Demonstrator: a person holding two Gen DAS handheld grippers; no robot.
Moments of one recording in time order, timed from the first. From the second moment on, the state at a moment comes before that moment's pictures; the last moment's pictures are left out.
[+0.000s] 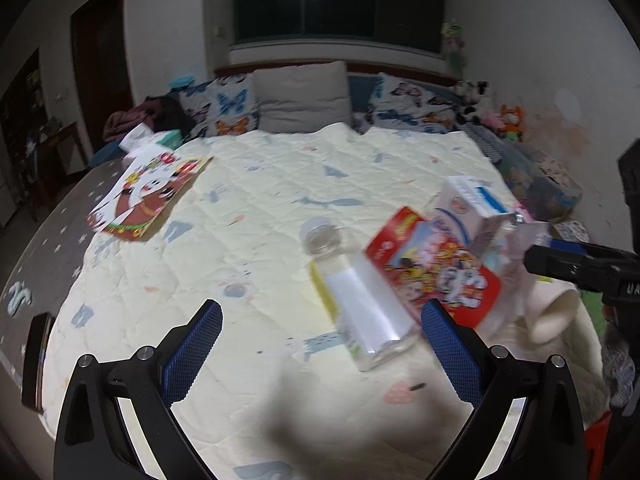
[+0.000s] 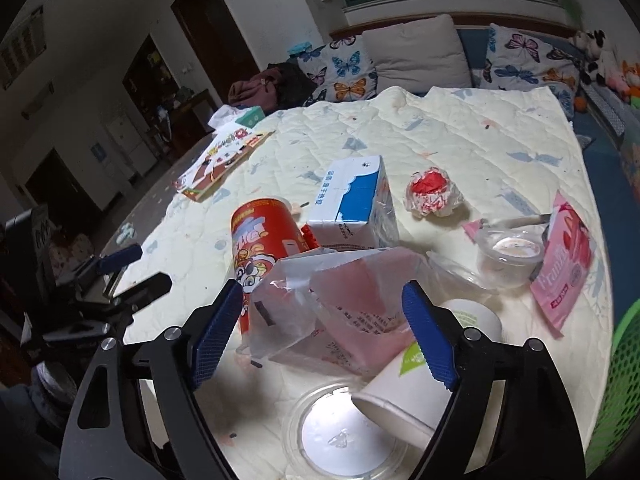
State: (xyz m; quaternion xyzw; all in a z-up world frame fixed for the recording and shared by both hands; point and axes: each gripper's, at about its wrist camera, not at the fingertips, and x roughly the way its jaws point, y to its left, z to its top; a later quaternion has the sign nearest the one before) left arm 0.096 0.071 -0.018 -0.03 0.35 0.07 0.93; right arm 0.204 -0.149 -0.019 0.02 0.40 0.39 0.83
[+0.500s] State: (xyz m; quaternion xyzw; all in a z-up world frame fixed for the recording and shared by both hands) left arm 0.131 -0.011 -0.012 0.02 0.36 -0.13 0.92; right arm 0.196 -0.210 -0.004 0.01 0.37 0.28 0.89
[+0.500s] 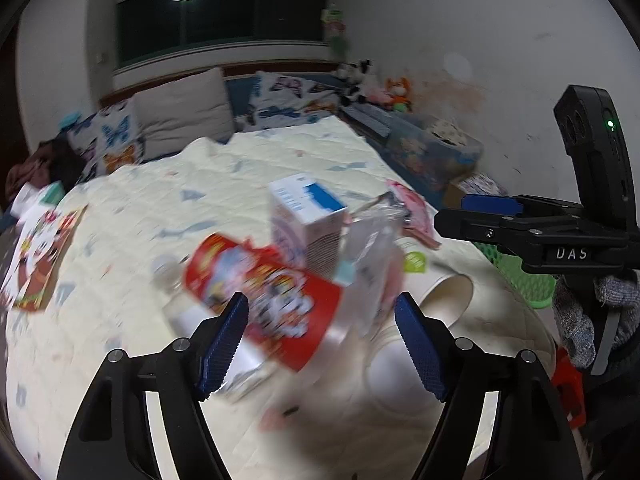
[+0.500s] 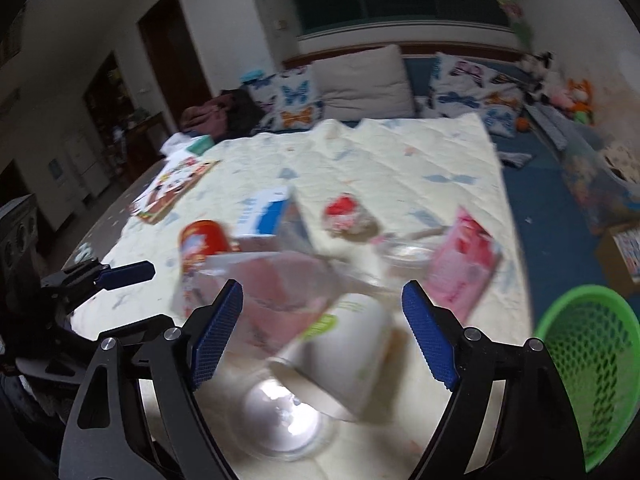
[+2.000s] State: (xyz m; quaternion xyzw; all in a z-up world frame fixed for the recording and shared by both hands) left arm 0.142 -0.038 0.012 -0.01 0.34 -0.22 0.91; right arm 0.187 -0.288 -0.027 0.21 0.45 0.25 0.83
